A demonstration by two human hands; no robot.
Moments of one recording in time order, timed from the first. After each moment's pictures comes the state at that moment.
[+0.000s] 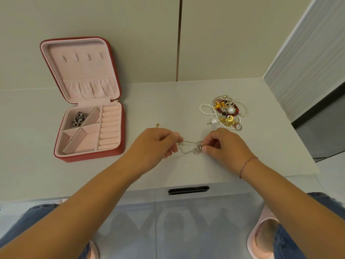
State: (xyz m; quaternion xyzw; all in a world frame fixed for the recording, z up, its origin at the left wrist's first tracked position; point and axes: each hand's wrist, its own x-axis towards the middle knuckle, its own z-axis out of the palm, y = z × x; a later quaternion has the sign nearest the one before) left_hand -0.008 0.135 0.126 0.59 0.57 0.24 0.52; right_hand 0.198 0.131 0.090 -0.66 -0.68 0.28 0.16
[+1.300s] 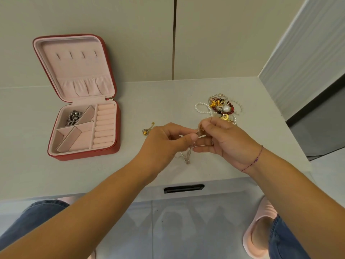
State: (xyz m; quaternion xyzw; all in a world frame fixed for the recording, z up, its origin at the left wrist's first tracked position) left_hand 0.023 0.126 0.124 0.54 0.51 0.34 0.58; right_hand 0.190 0.127 0.128 -0.51 -0.40 0.66 0.38
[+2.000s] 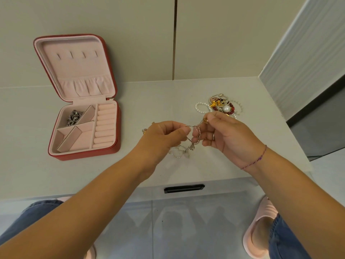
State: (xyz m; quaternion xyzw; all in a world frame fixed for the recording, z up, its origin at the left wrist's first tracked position) left_hand 0.016 0.134 0.127 0.51 0.53 0.32 0.60; right_hand 0.191 0.130 0.134 -0.49 -0.41 0.64 0.42
